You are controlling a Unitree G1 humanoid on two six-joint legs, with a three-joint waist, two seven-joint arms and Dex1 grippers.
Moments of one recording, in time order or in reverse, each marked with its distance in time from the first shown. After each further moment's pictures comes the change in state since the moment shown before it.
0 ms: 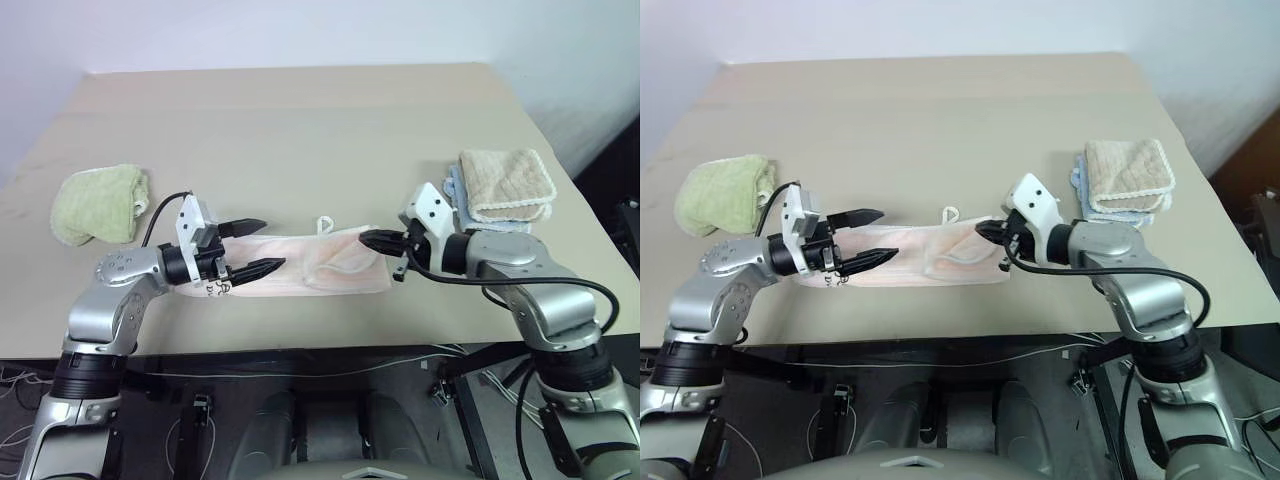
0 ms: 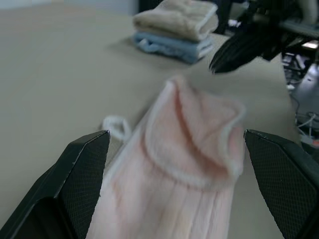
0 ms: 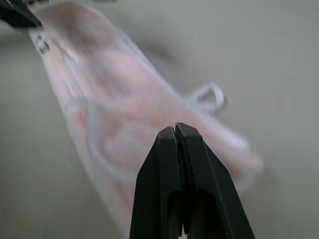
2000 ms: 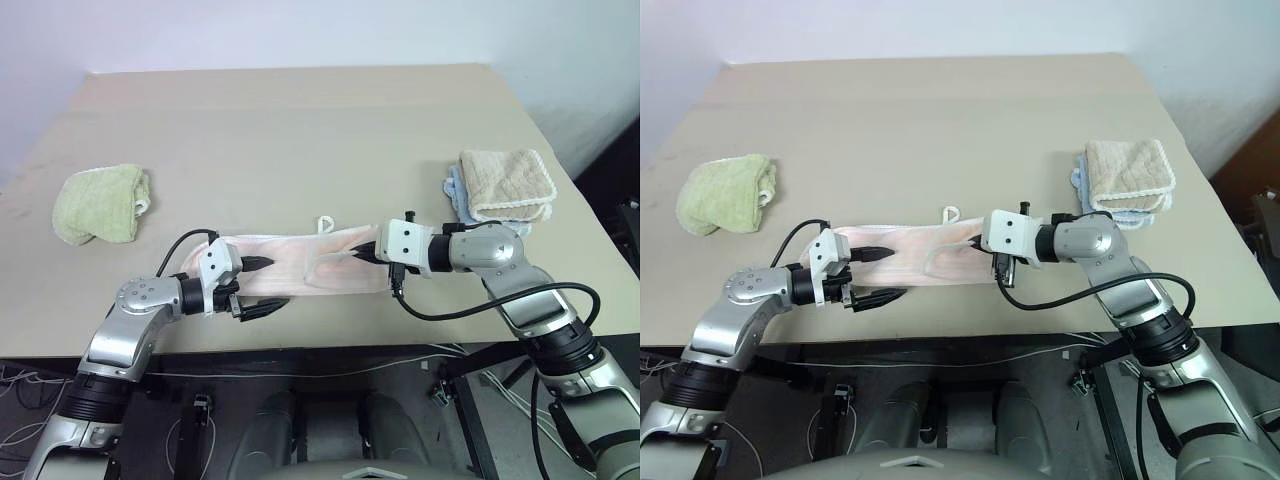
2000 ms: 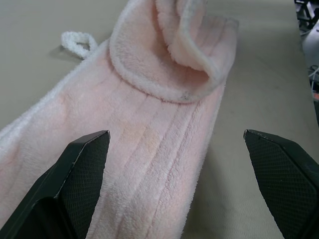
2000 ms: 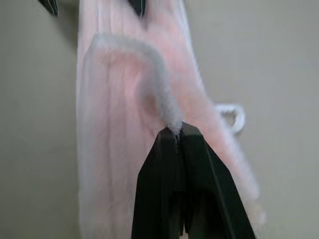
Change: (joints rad) left arm 0.178 0.012 -0.080 0.024 0.151 -0.131 0.025; right arm -0.124 -0.015 0.239 0.255 -0.352 -0.649 0.195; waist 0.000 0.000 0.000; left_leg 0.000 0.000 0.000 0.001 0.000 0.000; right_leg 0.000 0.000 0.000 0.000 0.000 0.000
